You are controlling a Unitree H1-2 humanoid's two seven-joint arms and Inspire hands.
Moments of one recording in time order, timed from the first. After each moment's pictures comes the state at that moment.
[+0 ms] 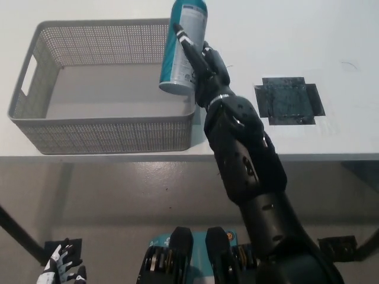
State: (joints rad) left_arm 0.26 0.17 0.08 0.02 0.14 -0.26 -0.01; right_arm -0.96 0.25 -0.13 0.62 0.33 0.26 -0.24
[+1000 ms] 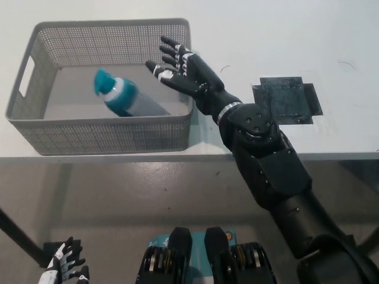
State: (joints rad) left_arm 0.26 0.19 0.06 0.01 0.14 -0.24 -0.02; right_arm -0.91 0.06 0.21 0.59 0.19 0.17 0.12
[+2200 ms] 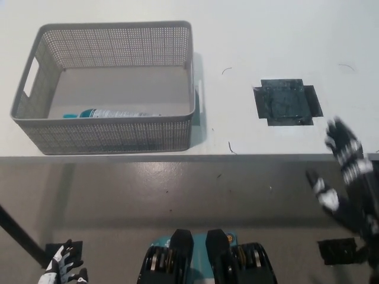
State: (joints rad) left_arm 0.26 0.19 0.07 0.02 0.14 -0.24 -0.02; right_arm 0.04 -0.15 -0.02 -0.33 0.08 -0.05 0.12
